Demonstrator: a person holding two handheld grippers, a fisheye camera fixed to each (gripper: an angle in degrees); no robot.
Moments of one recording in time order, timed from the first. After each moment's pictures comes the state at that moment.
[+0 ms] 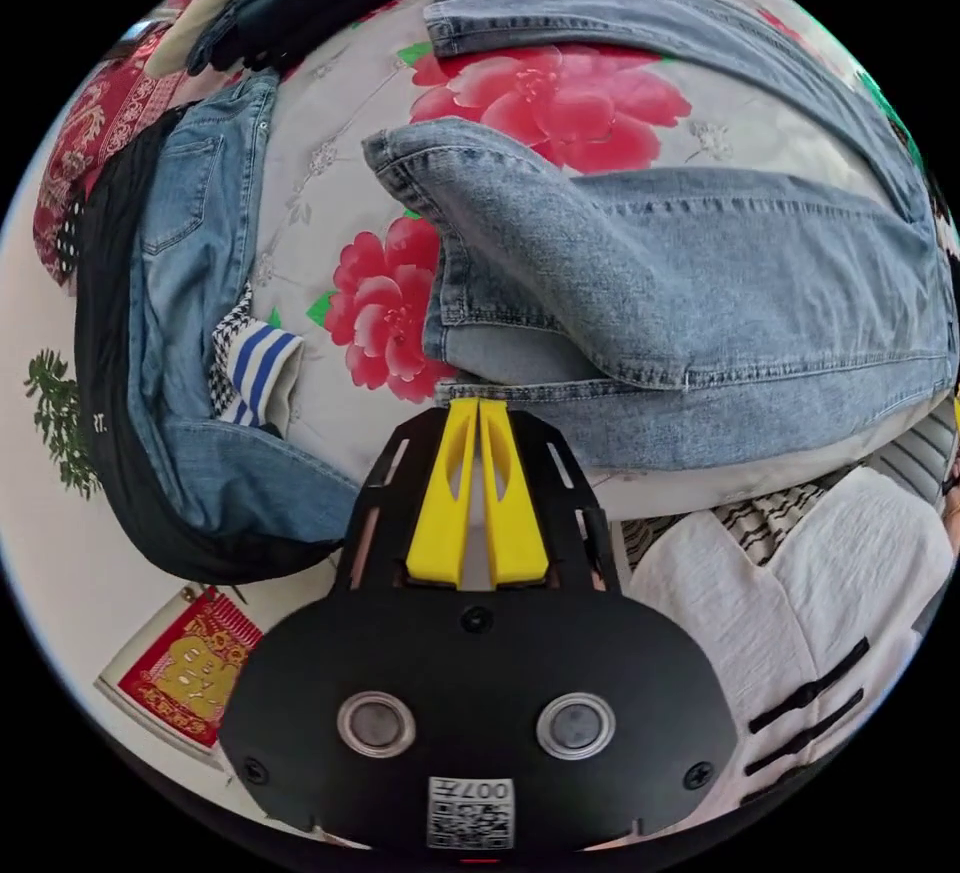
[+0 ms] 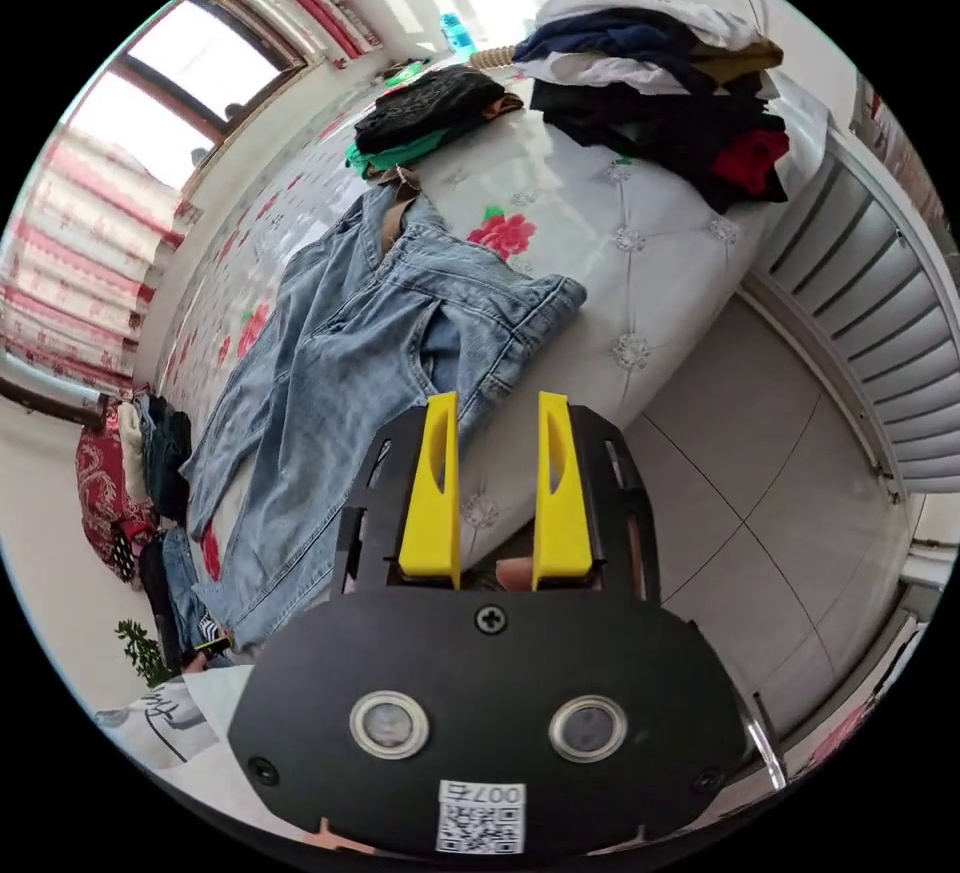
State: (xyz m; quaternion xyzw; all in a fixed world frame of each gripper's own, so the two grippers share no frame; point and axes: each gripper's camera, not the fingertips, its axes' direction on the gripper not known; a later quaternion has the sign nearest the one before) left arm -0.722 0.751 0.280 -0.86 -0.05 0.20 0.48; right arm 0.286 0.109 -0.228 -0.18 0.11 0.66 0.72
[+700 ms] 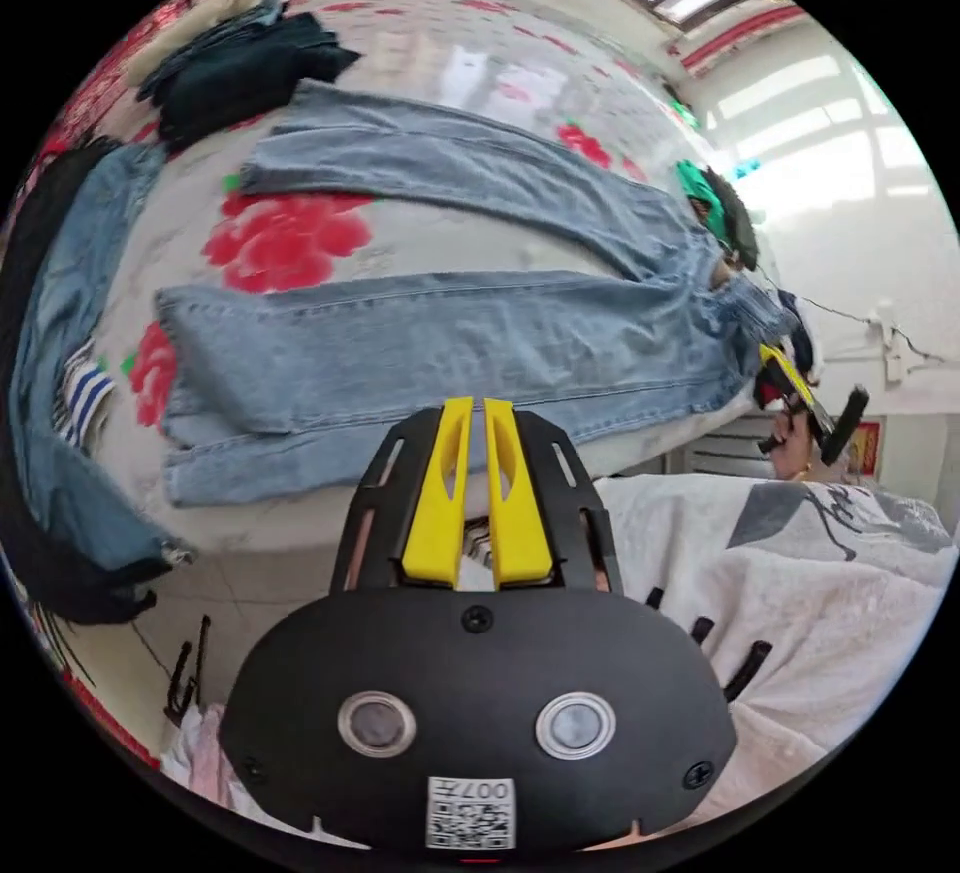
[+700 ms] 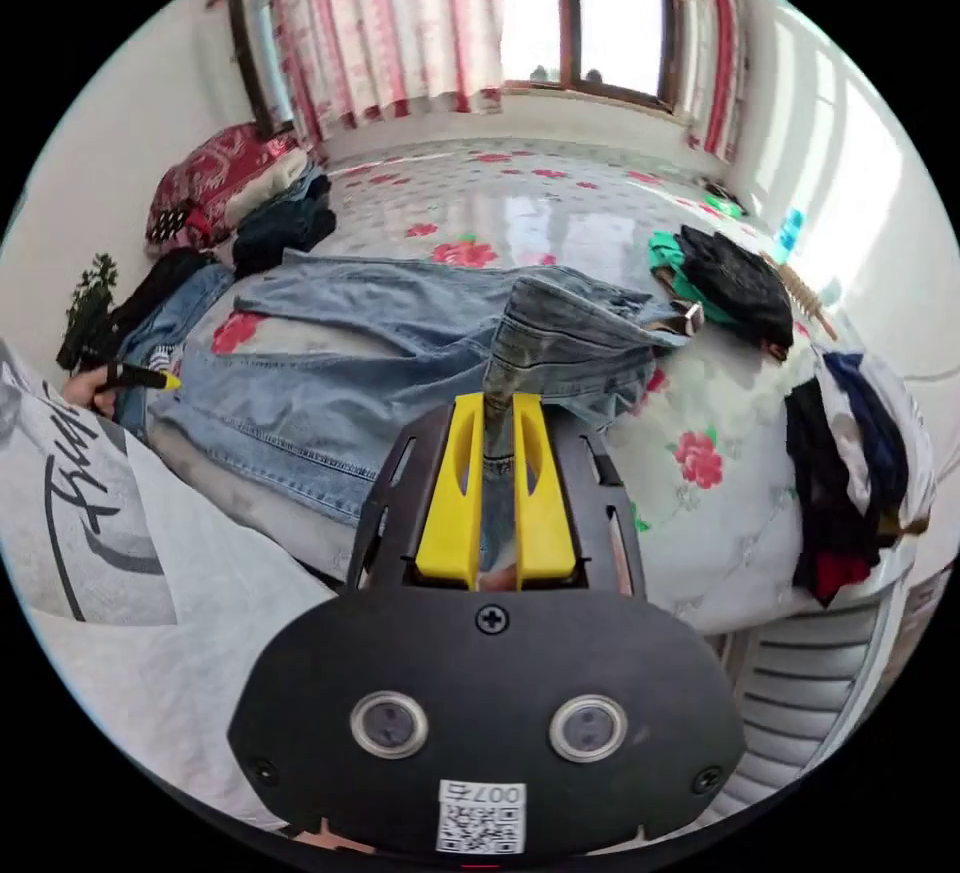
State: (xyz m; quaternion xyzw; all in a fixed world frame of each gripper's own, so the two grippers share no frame) left arm -0.566 0.703 0.292 -0.77 0.18 -0.05 0.60; right arm 0.204 -0.041 -0.196 -0.16 0.01 0.24 0.96
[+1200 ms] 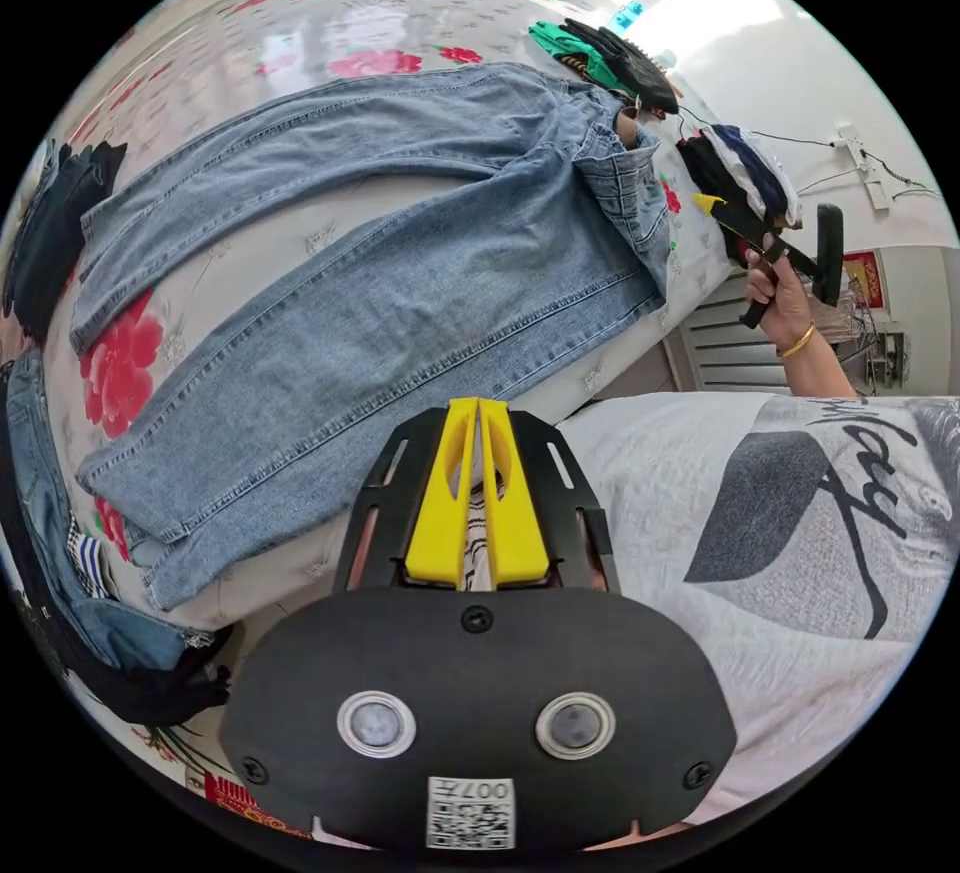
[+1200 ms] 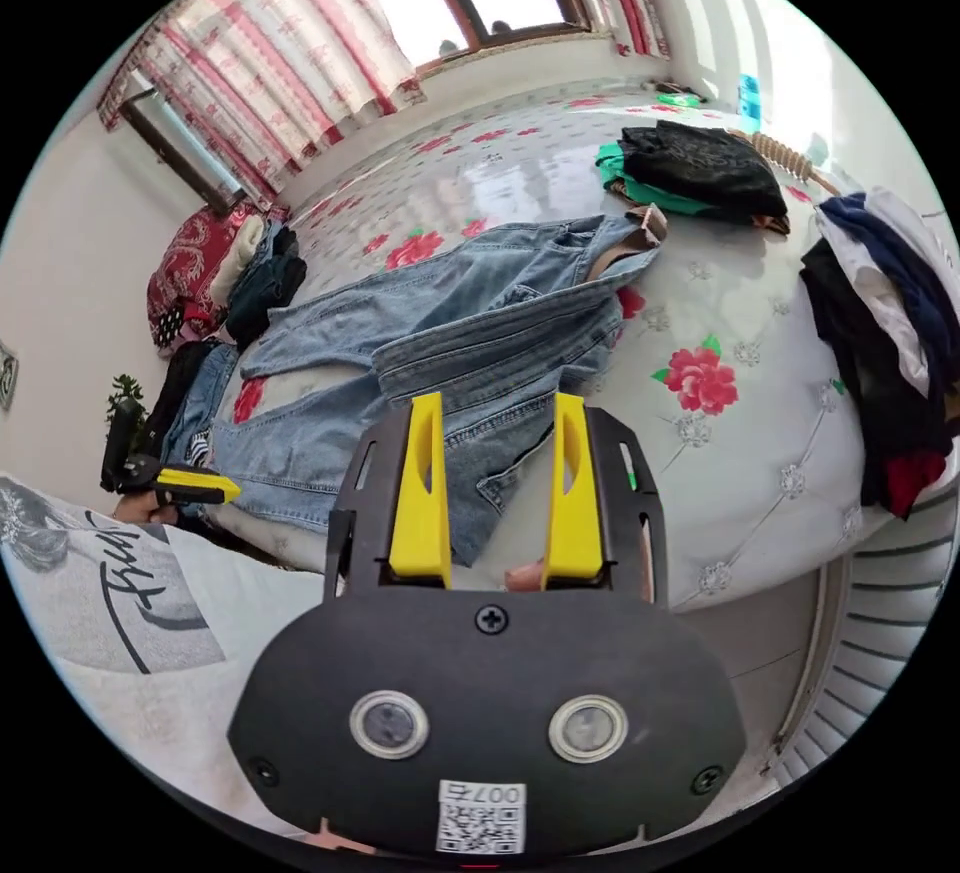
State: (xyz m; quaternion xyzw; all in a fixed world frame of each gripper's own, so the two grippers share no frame) left arm -0.456 0.746 0.284 -0.80 0.27 0.07 0.53; right arm 0.293 0.043 -0.199 -0.15 -0.05 0.43 0.89
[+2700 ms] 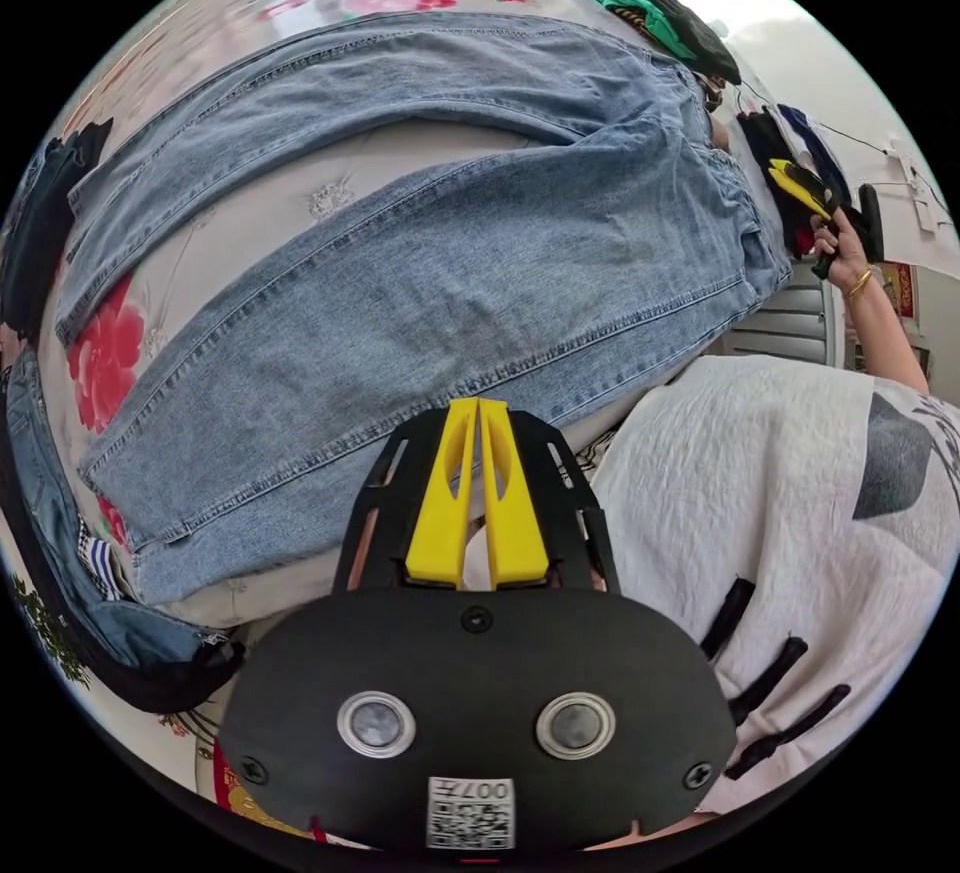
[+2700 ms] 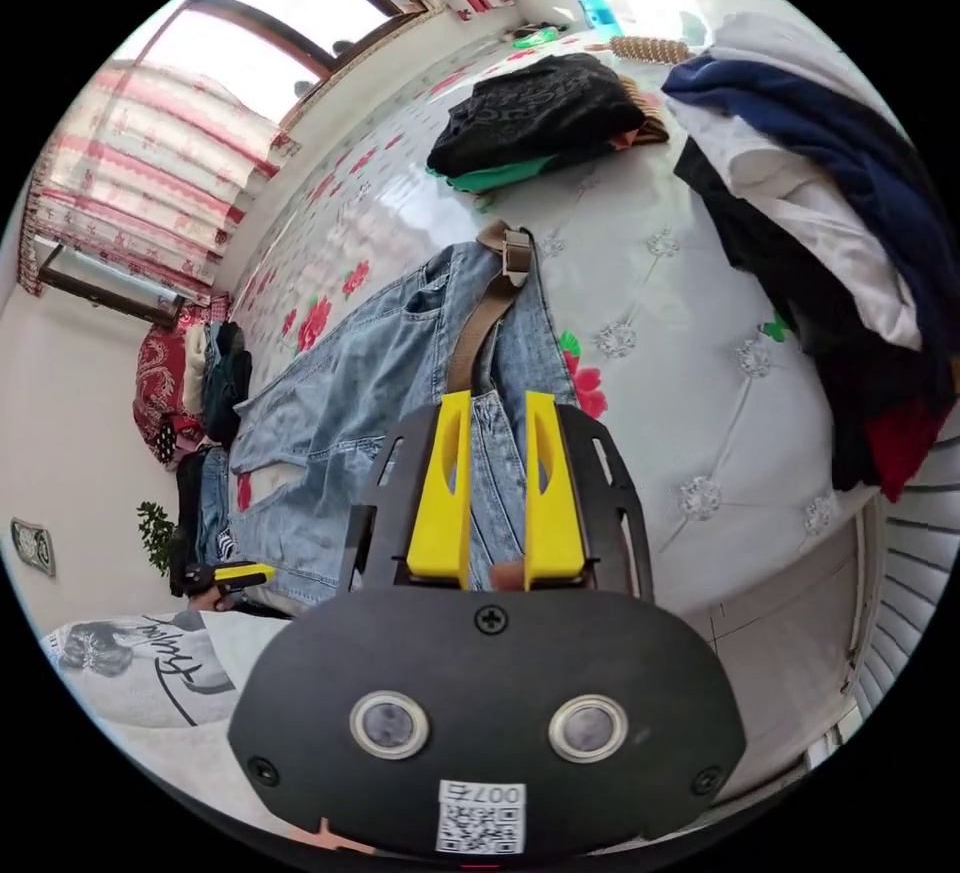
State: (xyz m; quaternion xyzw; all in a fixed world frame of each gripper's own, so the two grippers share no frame) left arm -0.354 0.874 0.351 -0.84 0.23 0.10 0.48; right arm 0.496 0.146 -0.149 -0.18 -0.06 0.56 0.81
